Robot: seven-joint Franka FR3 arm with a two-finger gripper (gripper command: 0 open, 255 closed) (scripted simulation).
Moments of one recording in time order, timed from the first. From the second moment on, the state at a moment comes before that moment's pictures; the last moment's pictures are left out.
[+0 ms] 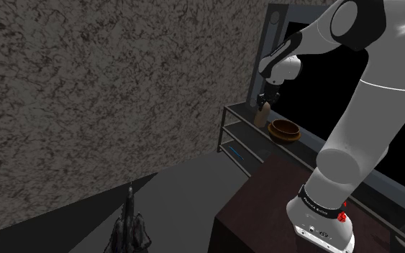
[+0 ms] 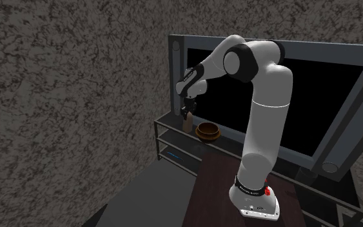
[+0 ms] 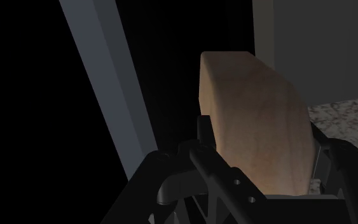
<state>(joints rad) -0.24 0.10 -0.51 -2.25 0.11 2.39 -0.37</state>
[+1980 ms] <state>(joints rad) -0.23 -0.08 -0.51 -2.05 -0.02 2.03 -0.27</state>
